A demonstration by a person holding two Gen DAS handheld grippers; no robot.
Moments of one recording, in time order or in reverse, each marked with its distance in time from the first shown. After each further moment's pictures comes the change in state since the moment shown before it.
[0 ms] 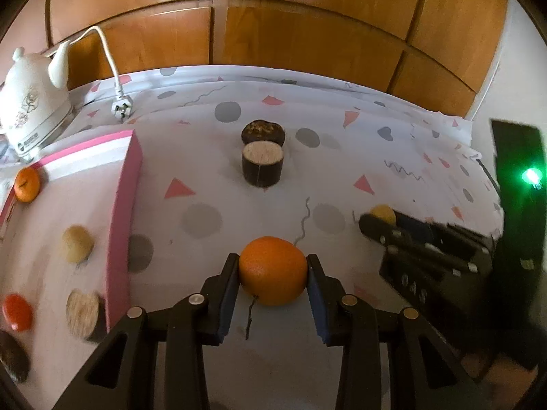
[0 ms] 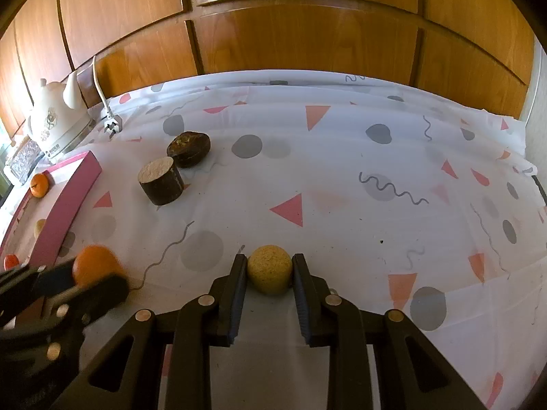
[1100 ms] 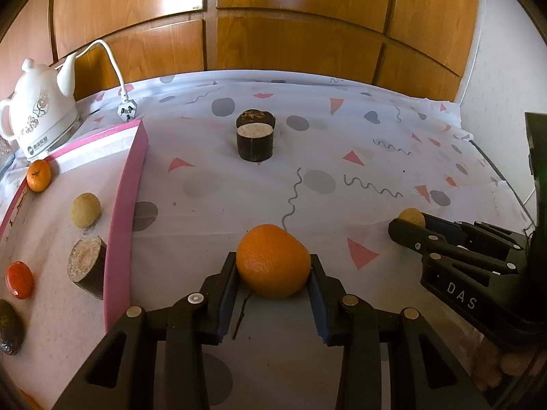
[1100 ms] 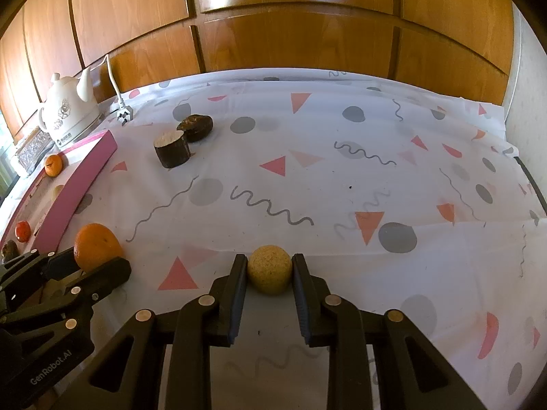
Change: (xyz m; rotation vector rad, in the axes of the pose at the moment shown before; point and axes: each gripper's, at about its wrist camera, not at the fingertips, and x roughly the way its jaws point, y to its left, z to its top) left arm -0.011 -0.005 -0.037 0.076 -0.065 0.025; right arm -0.038 -0.004 -0.048 0.010 -0.030 -0.013
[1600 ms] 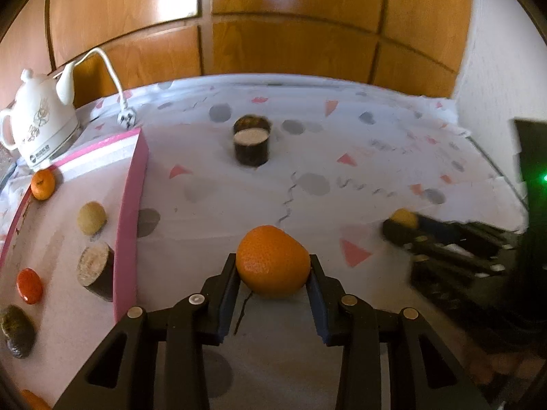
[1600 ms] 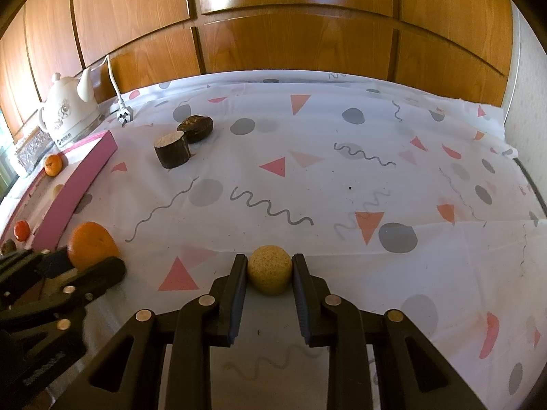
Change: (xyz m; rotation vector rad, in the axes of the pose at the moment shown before) left arm -0.015 -0.005 0.004 0.029 -0.015 -0.011; right arm -0.002 0.003 -0.002 -0.014 -0.009 -0.018
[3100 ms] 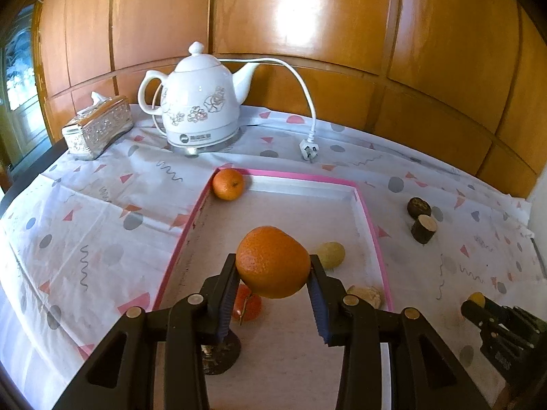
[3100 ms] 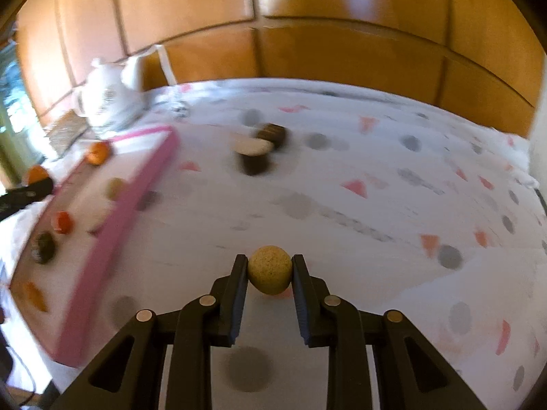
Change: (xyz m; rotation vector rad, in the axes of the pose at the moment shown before) left arm -0.084 0.162 0.000 -0.334 -0.102 0.304; right arm -0.023 0.067 0.016 -0.093 0.001 0.136
